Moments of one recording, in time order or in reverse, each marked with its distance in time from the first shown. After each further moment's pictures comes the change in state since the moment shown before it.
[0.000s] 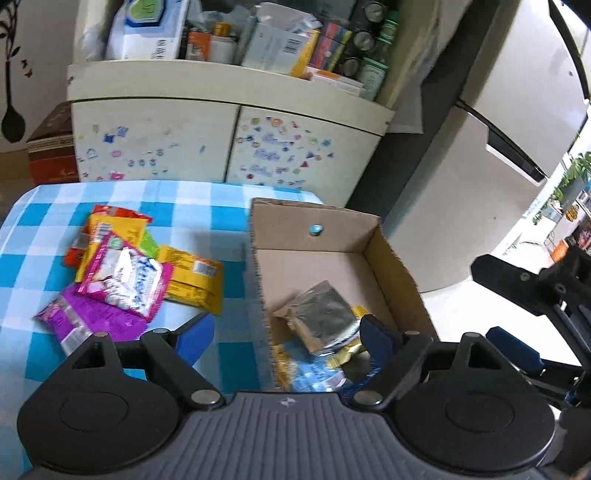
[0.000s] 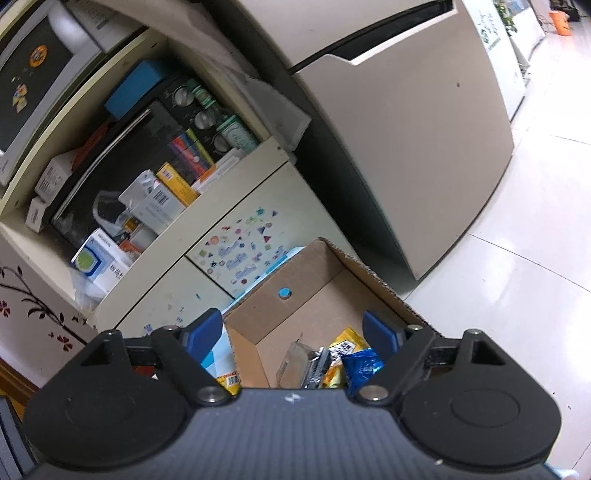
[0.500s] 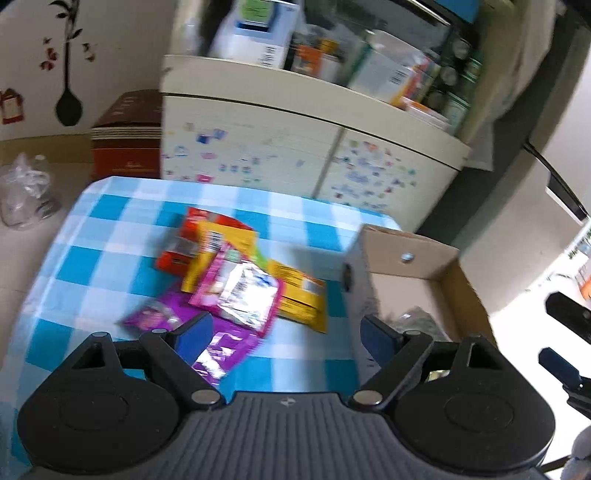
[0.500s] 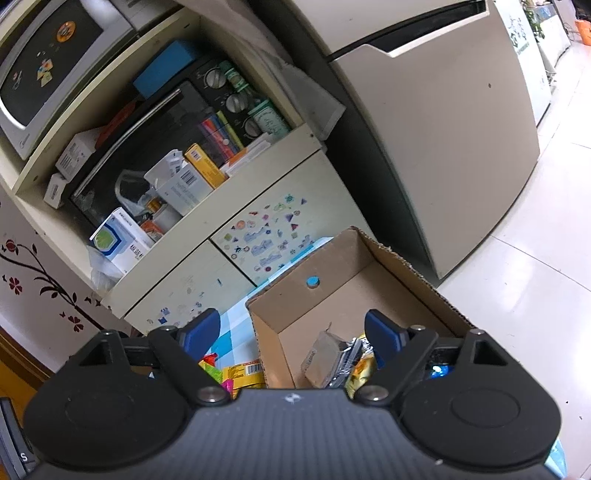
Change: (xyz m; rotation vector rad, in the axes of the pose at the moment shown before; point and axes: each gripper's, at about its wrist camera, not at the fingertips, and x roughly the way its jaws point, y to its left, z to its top) left arm -0.021 0.090 0.013 -0.099 -0.027 0.117; right arm 0.010 0.019 -0.010 -0.055 0.022 0.051
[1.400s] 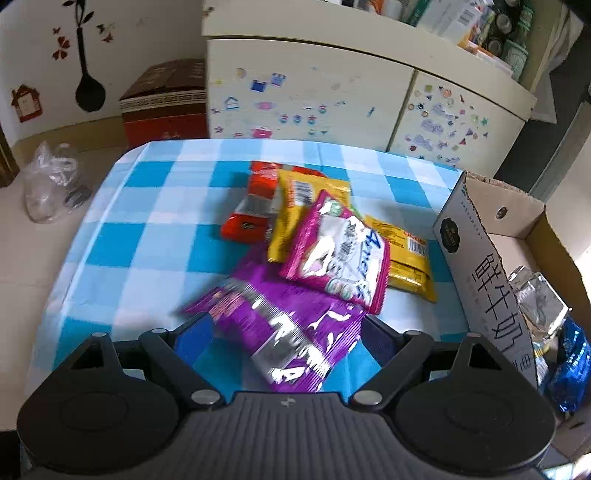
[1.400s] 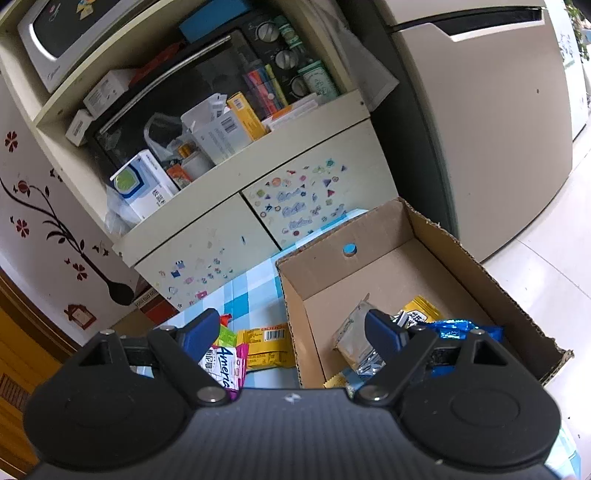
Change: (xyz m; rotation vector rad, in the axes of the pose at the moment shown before) left arm 0.065 0.048 -0.014 0.082 0.089 0.141; right arm 0.027 0.036 -0.025 -0.145 0.085 0.024
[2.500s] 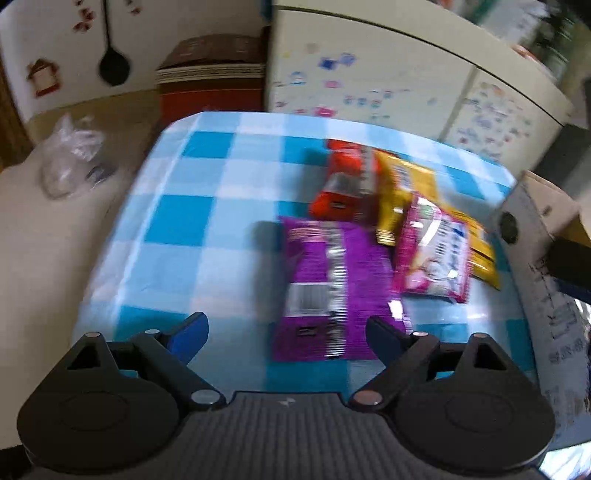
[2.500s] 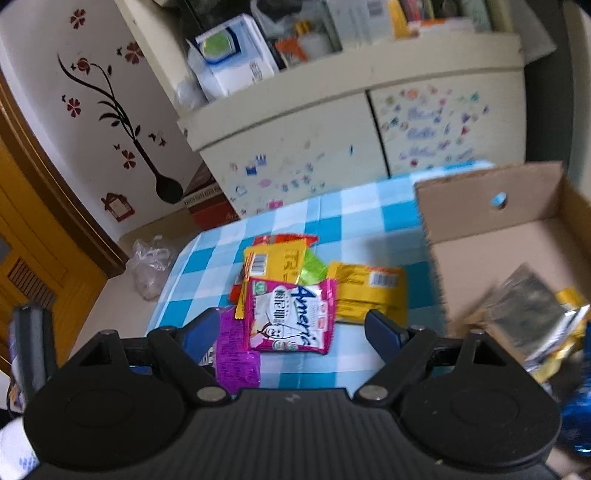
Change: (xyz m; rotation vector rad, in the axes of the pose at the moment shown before) left arm 0.007 0.068 -0.007 -0.035 0.061 0.006; right arm 0.111 0.085 -0.047 -0.251 0.247 0.155
